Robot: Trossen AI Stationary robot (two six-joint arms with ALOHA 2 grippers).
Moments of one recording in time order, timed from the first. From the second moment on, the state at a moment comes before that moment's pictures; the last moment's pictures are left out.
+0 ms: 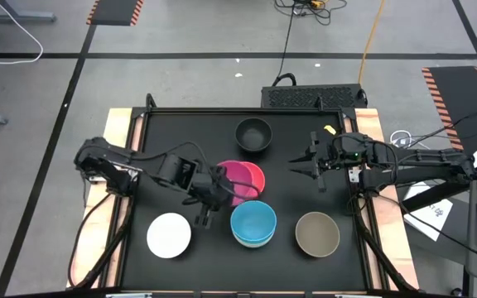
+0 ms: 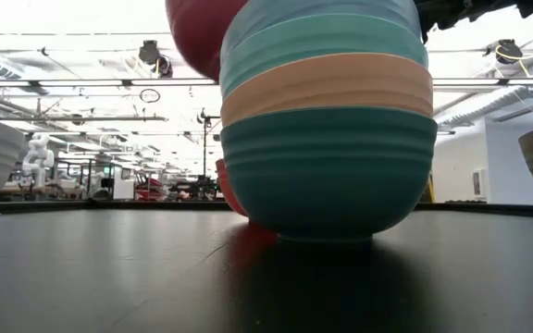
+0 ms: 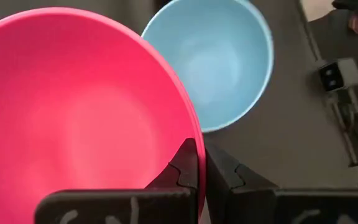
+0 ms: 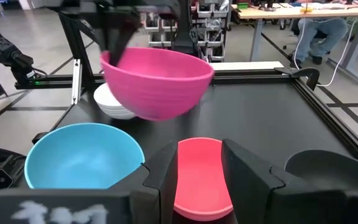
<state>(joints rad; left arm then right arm) -0.26 1.68 1.73 -1.06 0.00 -0.03 -0.08 0.75 0.63 -0.14 -0.13 0.03</state>
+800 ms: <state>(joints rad) -0.35 1.94 2.00 -1.12 0.09 -0.06 -0.08 0.75 0.63 -0.14 -0.13 0.06</state>
